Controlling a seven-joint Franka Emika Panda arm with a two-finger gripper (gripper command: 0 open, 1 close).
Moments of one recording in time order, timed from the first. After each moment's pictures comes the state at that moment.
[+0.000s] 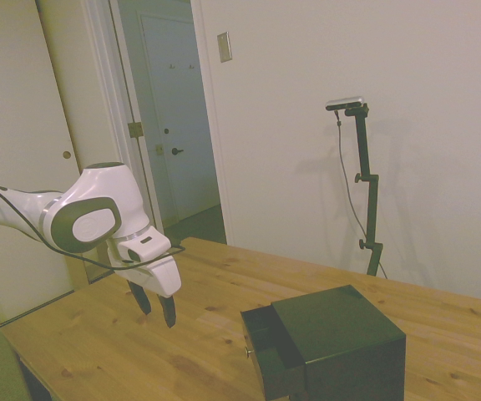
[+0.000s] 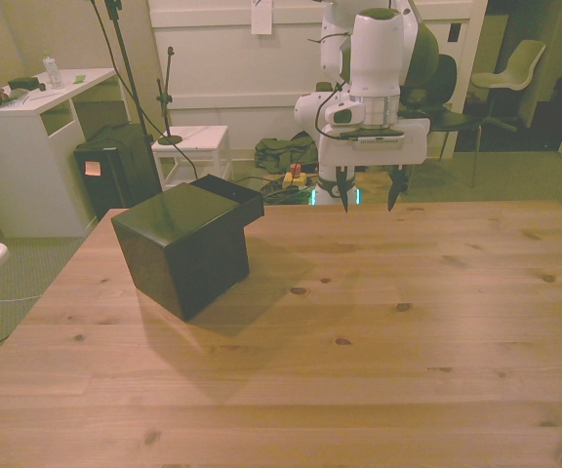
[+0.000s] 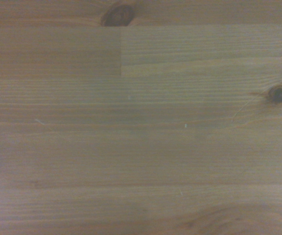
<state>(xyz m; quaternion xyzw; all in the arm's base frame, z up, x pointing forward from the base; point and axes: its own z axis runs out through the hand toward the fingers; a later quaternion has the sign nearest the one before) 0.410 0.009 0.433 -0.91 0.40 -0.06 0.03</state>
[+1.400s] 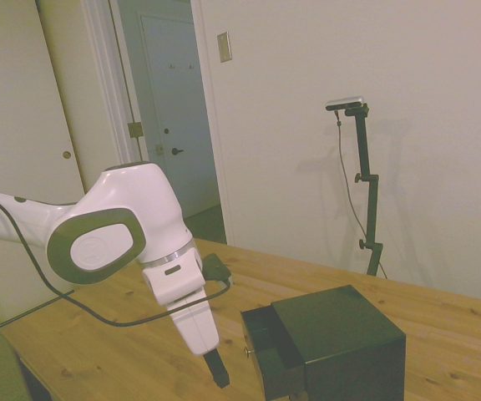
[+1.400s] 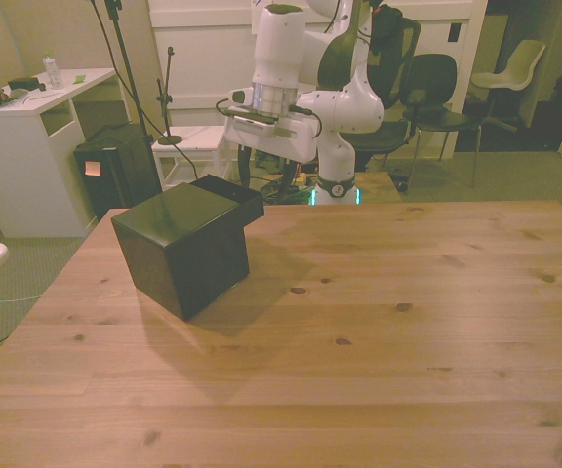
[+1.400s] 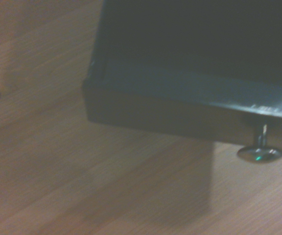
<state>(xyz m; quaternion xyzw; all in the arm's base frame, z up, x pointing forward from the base) 0.361 -0.187 0.448 -0.77 0.62 -0.11 -0.03</state>
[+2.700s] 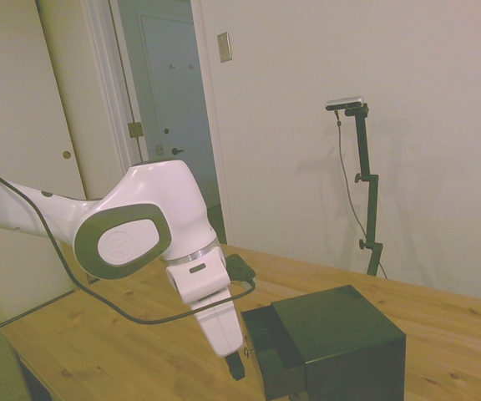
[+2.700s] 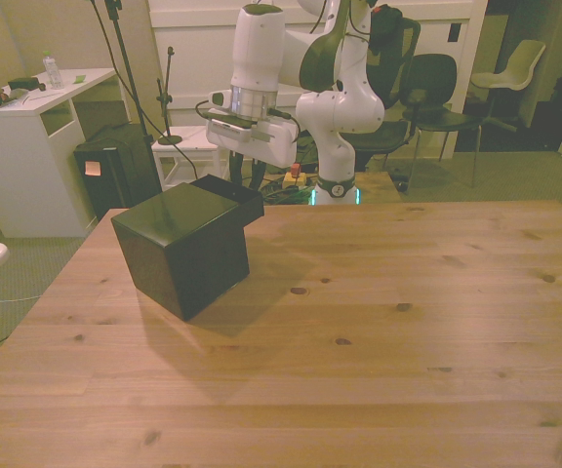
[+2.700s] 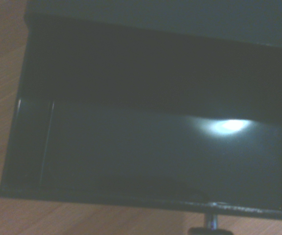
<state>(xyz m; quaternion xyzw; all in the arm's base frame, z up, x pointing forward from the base) 0.378 -0.217 0.449 -0.76 0.63 -0.10 -0.04</state>
